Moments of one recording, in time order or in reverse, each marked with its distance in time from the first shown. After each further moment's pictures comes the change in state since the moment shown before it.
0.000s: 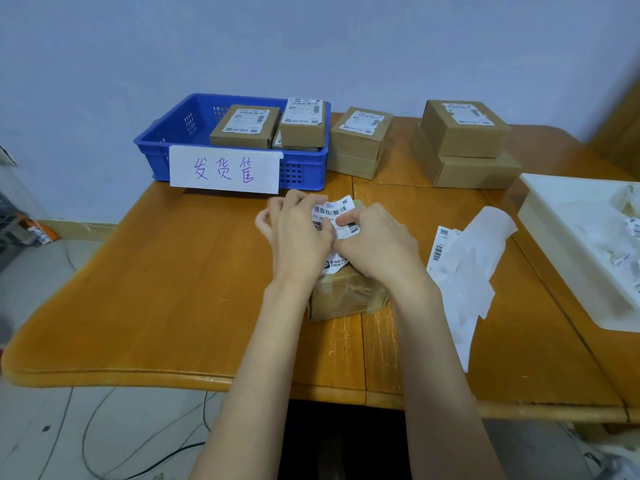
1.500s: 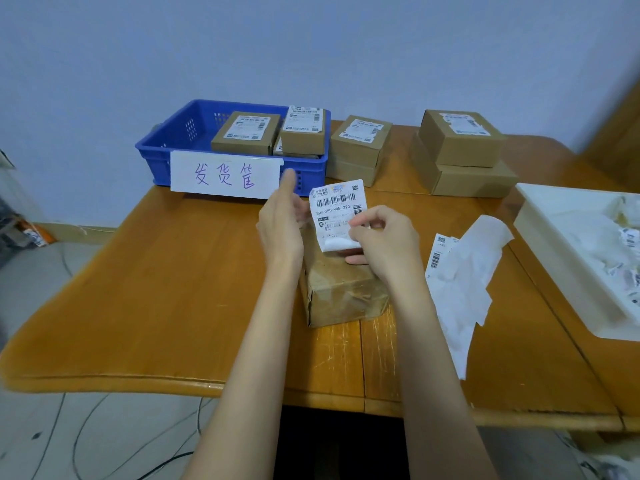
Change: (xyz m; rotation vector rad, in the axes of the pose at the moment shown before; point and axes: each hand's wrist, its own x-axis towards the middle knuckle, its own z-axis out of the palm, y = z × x) left_hand 0.016 0.011 -0.018 -0.867 0.054 -0.474; right_hand 0.002 0.009 0.004 0.777 0.158 0.157
